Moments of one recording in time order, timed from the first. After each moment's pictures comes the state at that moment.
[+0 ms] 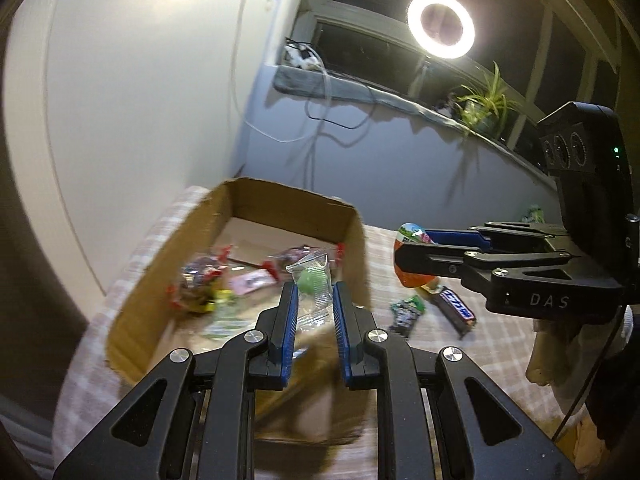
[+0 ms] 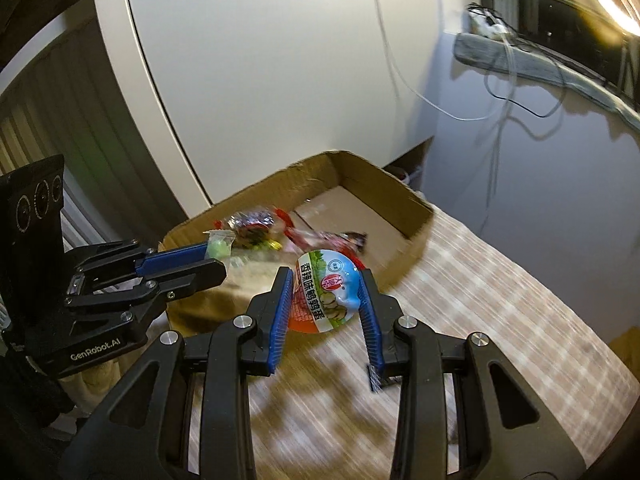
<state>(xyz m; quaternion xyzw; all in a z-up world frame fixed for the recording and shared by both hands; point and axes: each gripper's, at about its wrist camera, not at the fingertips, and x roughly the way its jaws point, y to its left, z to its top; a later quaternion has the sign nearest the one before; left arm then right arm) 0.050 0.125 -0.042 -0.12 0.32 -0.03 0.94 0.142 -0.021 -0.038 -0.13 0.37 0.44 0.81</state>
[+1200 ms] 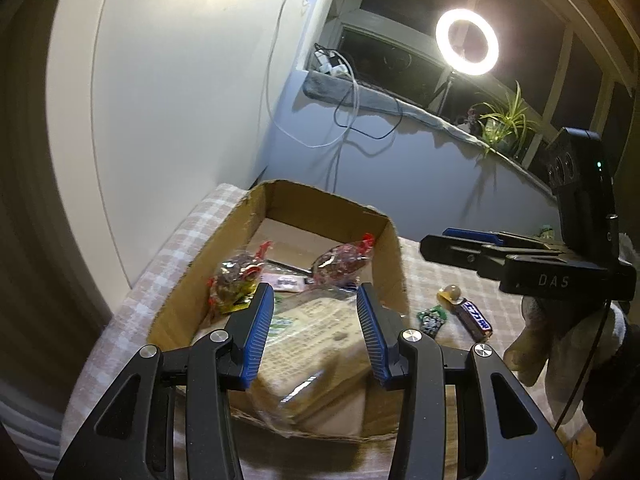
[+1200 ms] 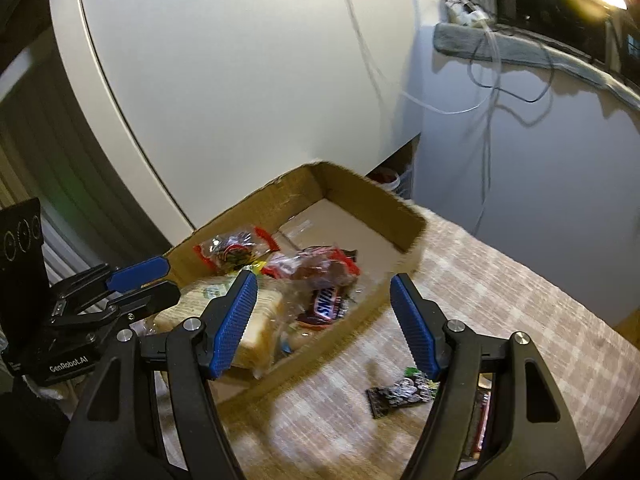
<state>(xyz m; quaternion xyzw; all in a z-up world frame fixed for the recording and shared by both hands) 0.046 0.149 -0.049 -0.14 0.30 0.00 0.94 0.164 -0.030 -0.042 -0.08 0.37 0.41 0.83</state>
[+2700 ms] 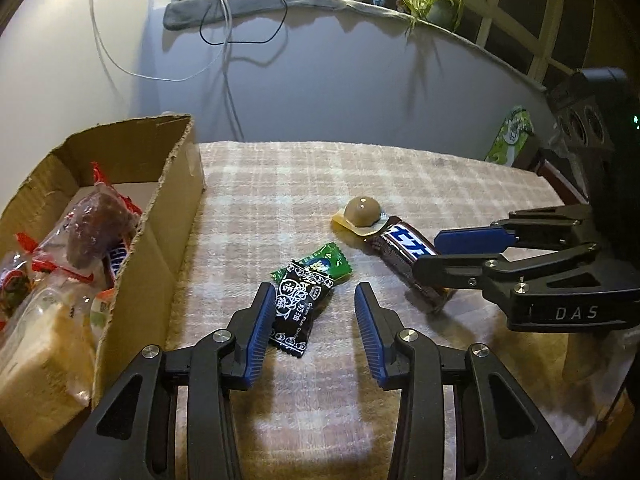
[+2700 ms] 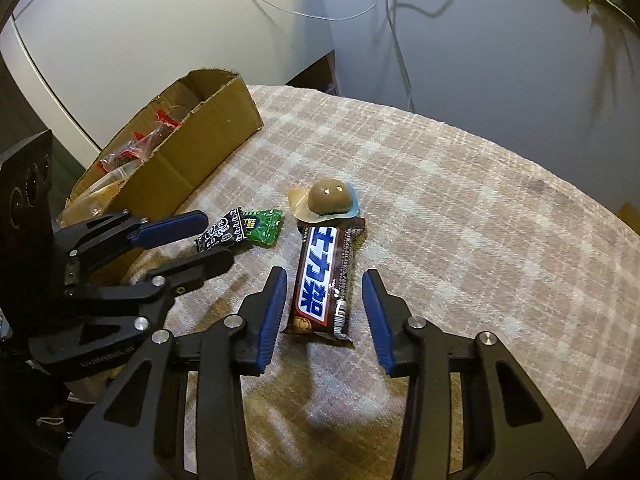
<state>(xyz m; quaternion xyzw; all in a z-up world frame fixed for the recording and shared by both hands) 0.132 -0.011 -0.114 -0.02 0.42 -0.10 0.90 0.192 -0.167 -0.125 -0.07 0.48 0.34 0.81</state>
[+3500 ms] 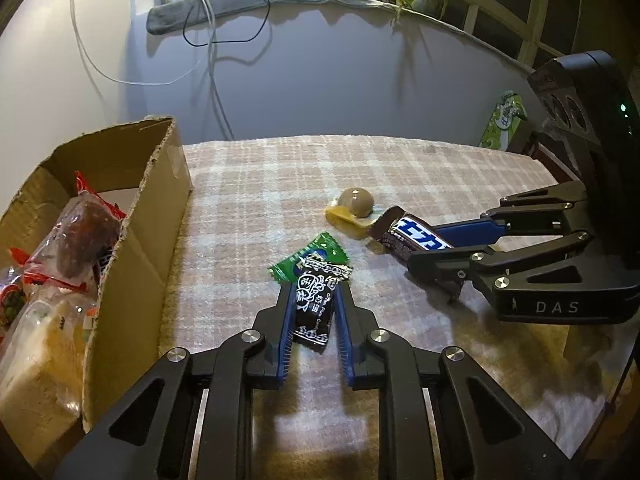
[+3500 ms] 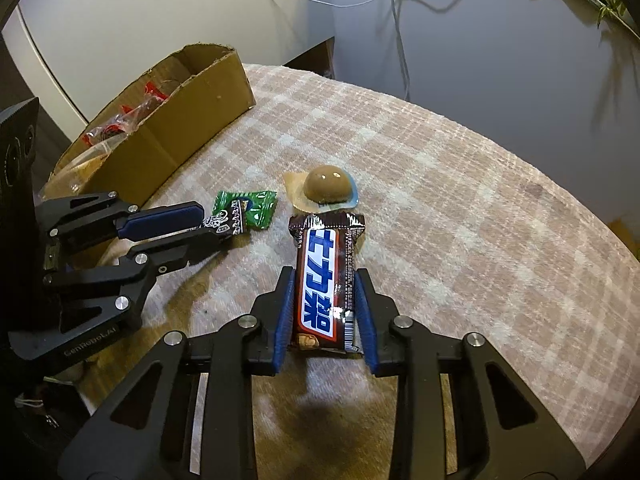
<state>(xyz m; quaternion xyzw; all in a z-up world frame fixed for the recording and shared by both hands) 0.131 -0.018 -0.116 0.00 0.42 -0.12 0.90 0.192 -0.164 -0.130 -0.12 0.49 0.33 0.80</state>
